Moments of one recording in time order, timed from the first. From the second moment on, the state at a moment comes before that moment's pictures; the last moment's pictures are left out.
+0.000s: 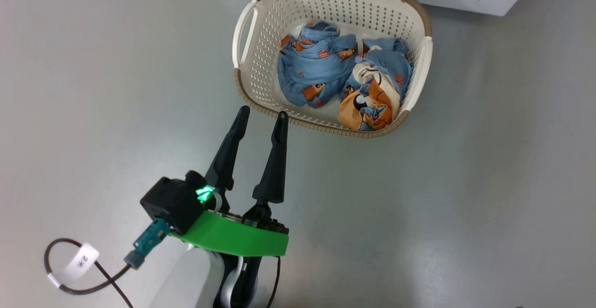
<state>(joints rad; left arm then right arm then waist) -0.40 0.03 -0.48 0.10 -0.57 0.00 -0.26 -1.26 -0.41 0.16 0.43 1.57 0.12 0.69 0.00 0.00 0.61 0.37</state>
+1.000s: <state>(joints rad) -0.28 0.04 -0.41 0.16 -0.46 -0.05 -0.26 -0.87 -0.26 0.27 0.36 1.58 0.12 0.76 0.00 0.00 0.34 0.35</state>
